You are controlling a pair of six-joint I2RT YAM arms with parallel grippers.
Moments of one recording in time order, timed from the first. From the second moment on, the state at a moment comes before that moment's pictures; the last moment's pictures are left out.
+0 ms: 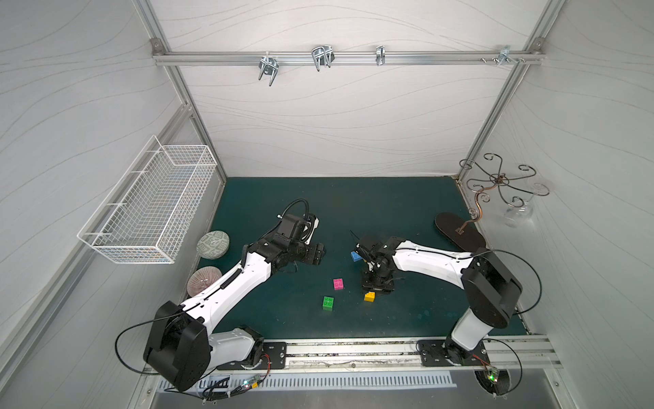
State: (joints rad) left arm -0.48 1.24 0.88 -0.53 0.15 -0.18; right arm 0.90 1.68 1.06 -0.89 -0.22 0.86
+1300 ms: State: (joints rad) left arm -0.48 1.29 0.88 -0.53 0.26 -0.16; right arm 0.67 1.93 1.75 -1.25 -0.15 0.11
